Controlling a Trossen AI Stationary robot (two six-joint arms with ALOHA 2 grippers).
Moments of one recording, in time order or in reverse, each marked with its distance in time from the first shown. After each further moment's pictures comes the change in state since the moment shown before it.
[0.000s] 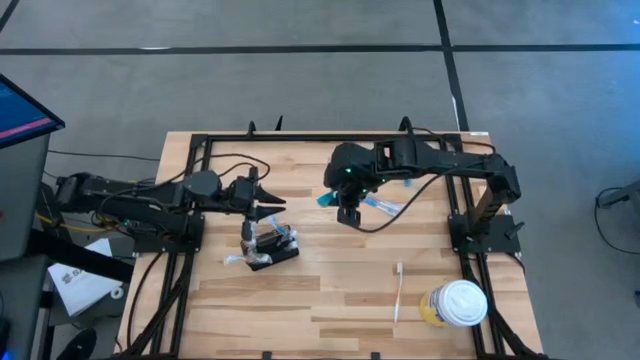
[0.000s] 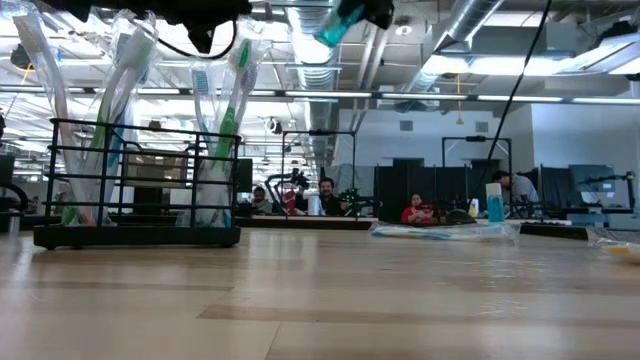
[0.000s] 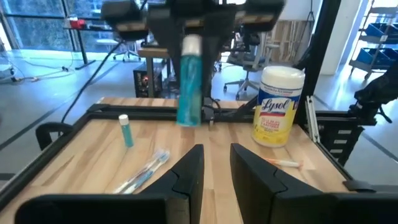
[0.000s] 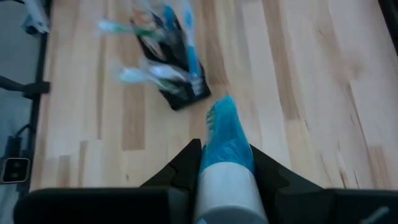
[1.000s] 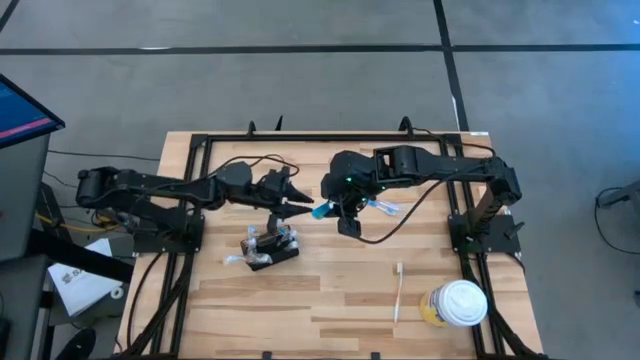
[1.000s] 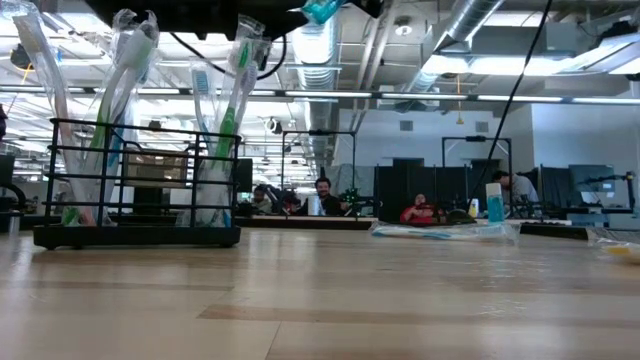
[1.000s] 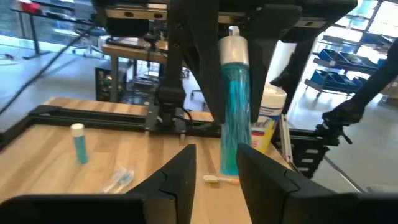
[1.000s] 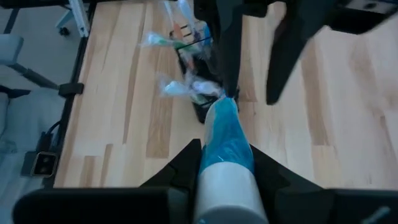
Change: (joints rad) left arm 0.108 0.360 0.117 0.281 0.254 -0.113; right arm 0.050 0.001 0.000 0.054 -0.048 -0.024
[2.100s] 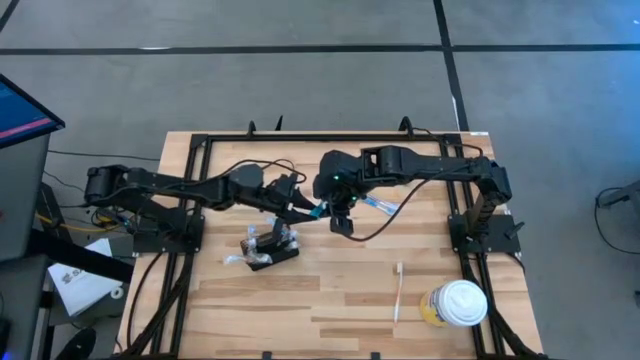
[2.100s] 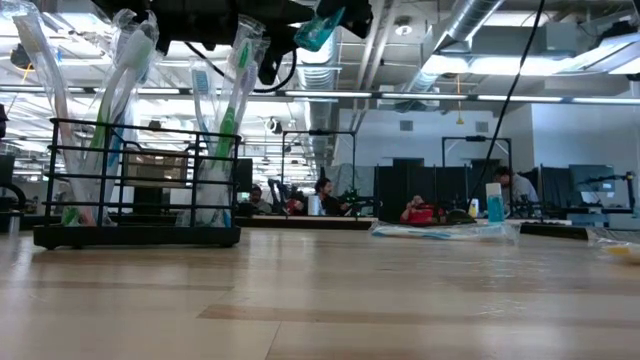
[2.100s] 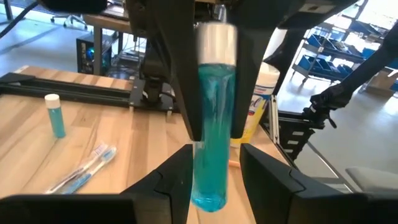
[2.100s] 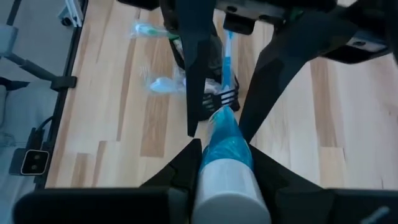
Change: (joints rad) left arm -0.002 0.078 0.028 -0.040 0.064 -0.033; right arm -0.037 0.065 0.000 0.026 -0.052 -0.034
